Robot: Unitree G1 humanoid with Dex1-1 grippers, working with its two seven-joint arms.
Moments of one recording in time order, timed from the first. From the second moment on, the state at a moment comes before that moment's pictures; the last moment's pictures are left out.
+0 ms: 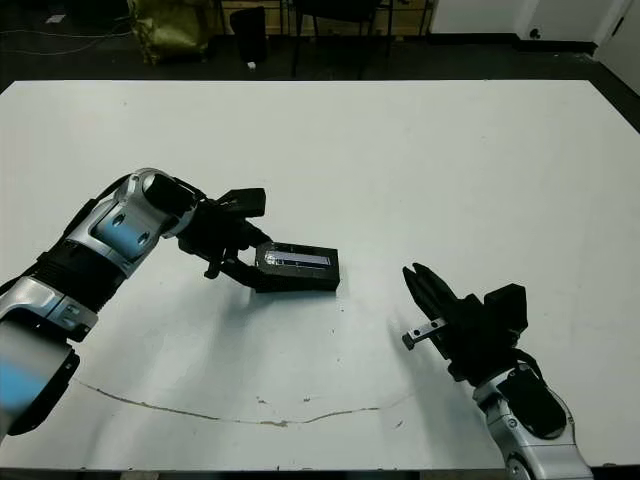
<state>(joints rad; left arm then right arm) -0.89 0.45 -0.49 0.56 0.11 0.27 -1.35 0.22 -0.36 -0.06 -0.41 0.35 0.20 0.41</state>
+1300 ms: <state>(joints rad) -0.80 0.48 -0.53 0.50 0.12 0.23 -1.25 0.24 -0.36 -0.06 -0.43 0.37 0.19 0.42</state>
